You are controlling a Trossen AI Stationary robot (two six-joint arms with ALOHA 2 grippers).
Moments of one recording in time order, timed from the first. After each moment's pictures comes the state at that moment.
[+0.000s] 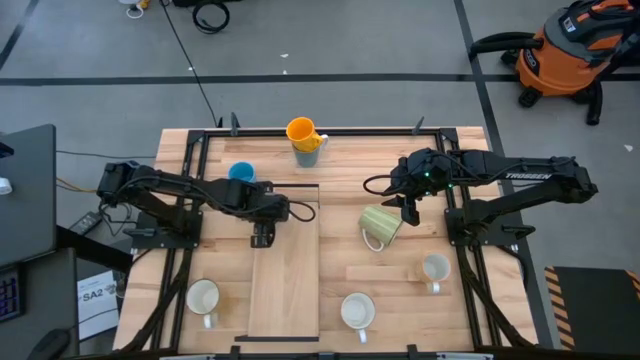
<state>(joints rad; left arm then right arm) -0.09 1.47 1.12 -0.92 -0.21 -0.04 -0.09 1.00 0.96 -0.73 -0.09 0.09</state>
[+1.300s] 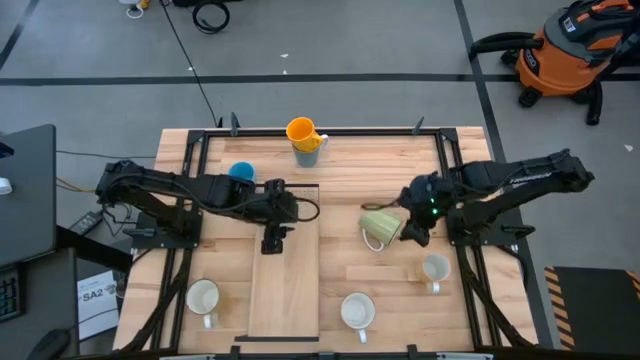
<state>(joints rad) -0.19 1.47 1.40 -0.89 -0.21 -0.09 0.17 1.00 0.96 -0.90 -0.29 0.85</state>
